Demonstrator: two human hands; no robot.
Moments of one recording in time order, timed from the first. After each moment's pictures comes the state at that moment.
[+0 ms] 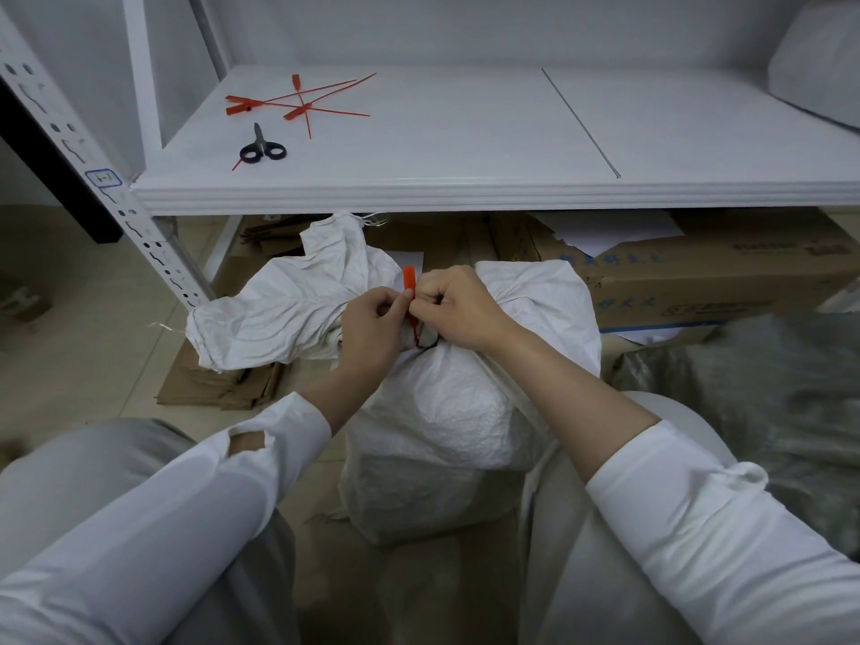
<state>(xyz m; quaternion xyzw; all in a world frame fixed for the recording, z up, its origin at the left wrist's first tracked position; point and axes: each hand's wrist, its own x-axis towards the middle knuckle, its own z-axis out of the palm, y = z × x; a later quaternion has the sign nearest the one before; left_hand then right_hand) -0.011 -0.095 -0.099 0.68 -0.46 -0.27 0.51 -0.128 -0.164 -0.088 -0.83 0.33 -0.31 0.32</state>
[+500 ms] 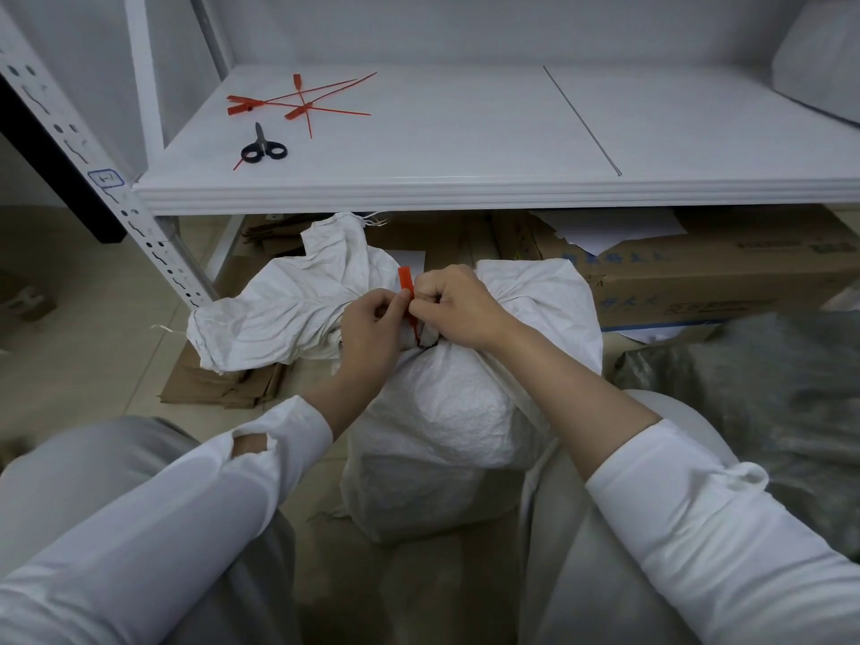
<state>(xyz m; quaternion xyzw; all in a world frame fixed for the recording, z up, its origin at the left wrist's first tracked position) -0.013 -0.090 -0.102 0.67 -0.45 -0.27 0.53 -0.131 -0.161 -0.082 -0.84 0.33 -0.28 0.32</state>
